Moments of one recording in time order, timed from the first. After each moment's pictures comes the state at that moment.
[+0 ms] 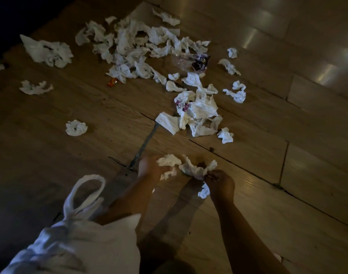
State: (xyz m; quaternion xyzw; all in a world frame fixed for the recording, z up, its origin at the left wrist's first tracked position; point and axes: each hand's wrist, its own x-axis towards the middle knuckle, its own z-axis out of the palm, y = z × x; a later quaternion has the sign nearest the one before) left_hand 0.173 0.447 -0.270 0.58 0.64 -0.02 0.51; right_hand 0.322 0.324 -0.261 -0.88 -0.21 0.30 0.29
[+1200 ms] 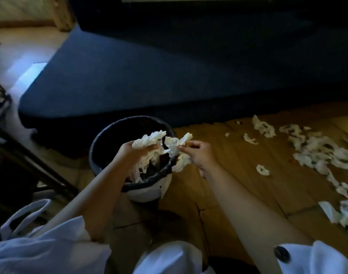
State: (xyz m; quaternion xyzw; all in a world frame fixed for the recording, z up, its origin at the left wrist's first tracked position) left_hand -0.397 0.222 0.059 0.27 0.72 0.49 0.42; right_hand -0.226 0.316 0.054 -0.48 -0.51 0.66 0.27
